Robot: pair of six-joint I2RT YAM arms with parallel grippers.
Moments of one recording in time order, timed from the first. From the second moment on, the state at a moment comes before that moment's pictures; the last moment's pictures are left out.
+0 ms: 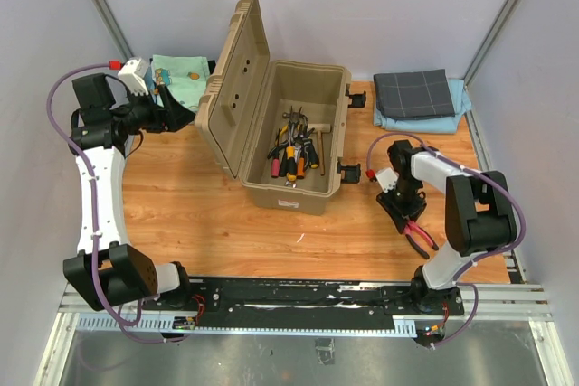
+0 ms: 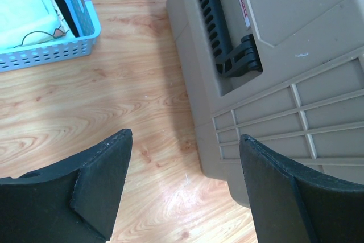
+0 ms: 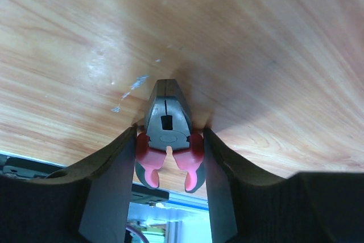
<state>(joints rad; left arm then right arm) 0.30 1.28 1.37 -0.64 0.79 -0.03 0.16 1.65 0.92 -0.94 0.01 -0.50</state>
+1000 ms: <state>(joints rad) 0.30 1.28 1.40 -0.66 0.79 -0.03 -0.03 1.39 1.53 -0.84 -0.39 -0.20</state>
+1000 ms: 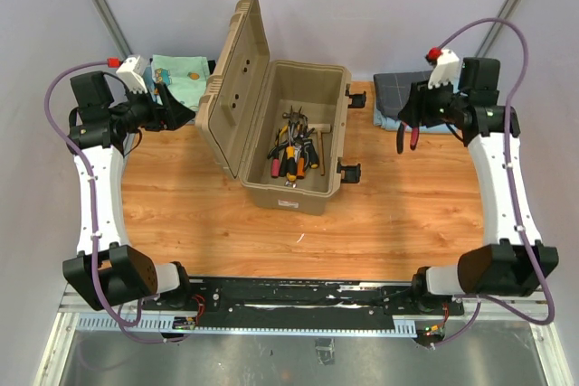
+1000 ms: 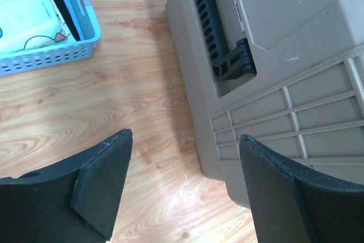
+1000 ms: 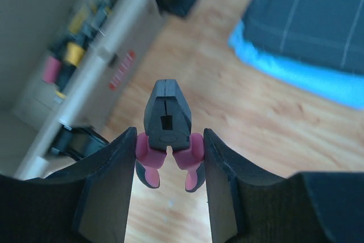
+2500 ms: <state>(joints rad) 0.30 1.23 1.38 -0.66 0.79 -0.04 0.56 2.24 1.91 -0.63 -0.10 0.39</state>
